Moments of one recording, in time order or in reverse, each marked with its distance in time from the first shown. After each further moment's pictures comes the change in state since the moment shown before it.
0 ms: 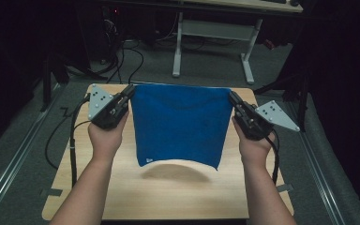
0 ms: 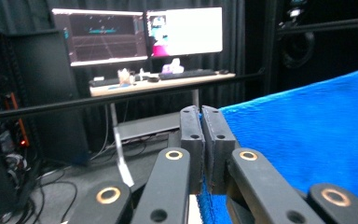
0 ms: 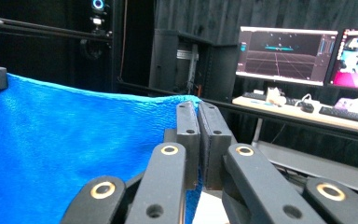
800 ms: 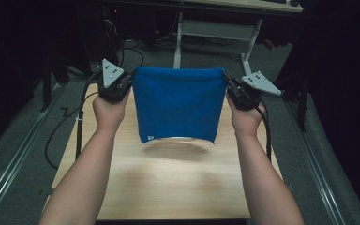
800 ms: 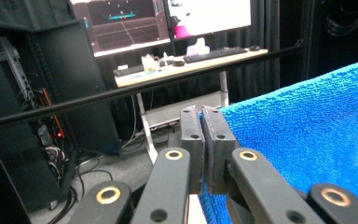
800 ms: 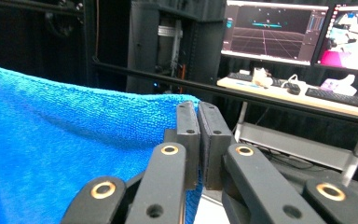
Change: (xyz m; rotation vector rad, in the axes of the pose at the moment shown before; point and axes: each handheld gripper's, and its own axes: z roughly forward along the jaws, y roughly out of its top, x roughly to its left) left arm 0.038 0.006 0.073 0.097 0.094 0.095; right arm -0.030 0.005 0.080 0.108 -0.065 -0.009
